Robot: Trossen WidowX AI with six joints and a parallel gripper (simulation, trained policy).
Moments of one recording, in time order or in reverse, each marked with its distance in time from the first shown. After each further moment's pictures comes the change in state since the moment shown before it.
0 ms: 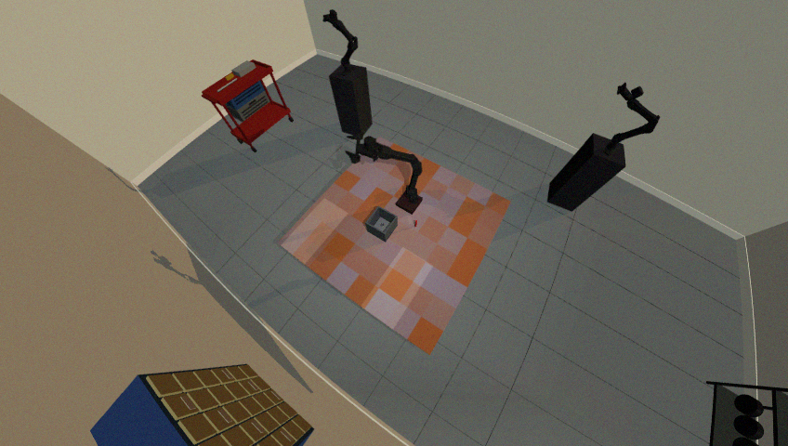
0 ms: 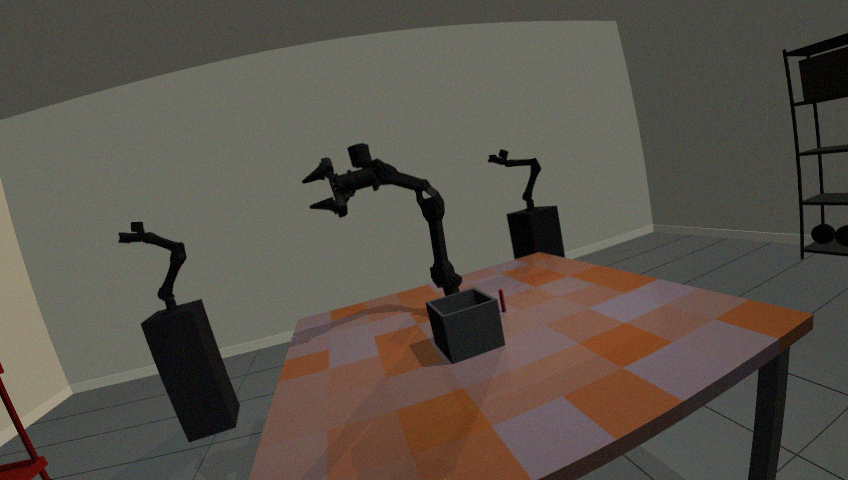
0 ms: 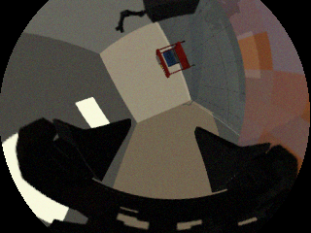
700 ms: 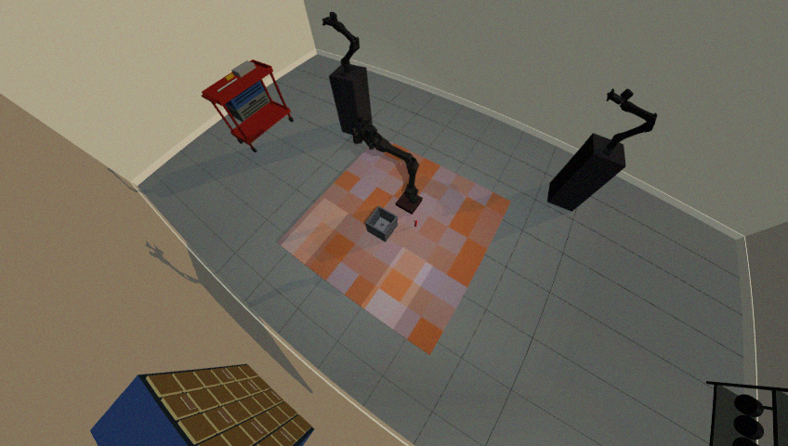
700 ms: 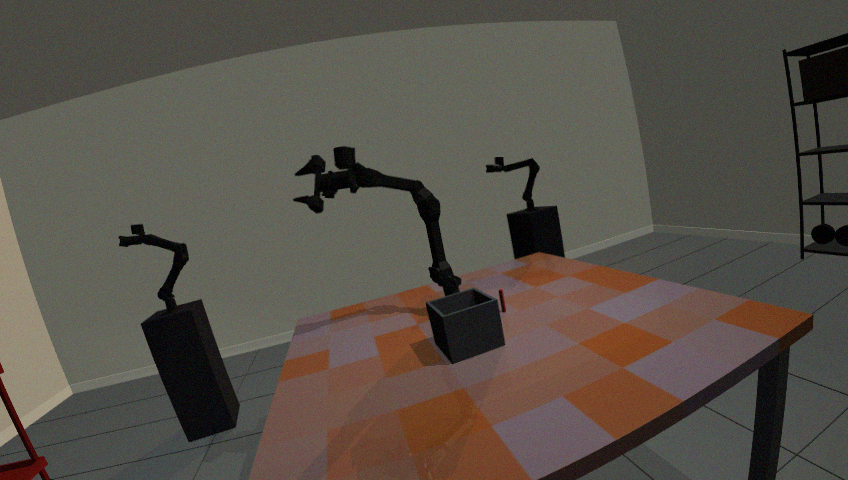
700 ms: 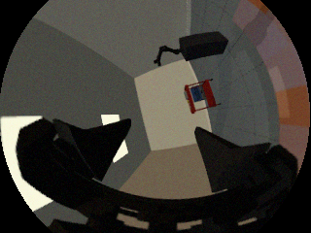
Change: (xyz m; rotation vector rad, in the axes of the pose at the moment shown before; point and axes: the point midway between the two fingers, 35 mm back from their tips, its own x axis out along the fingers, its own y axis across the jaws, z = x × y) arm 0.030 0.101 0.097 -0.104 -0.346 0.354
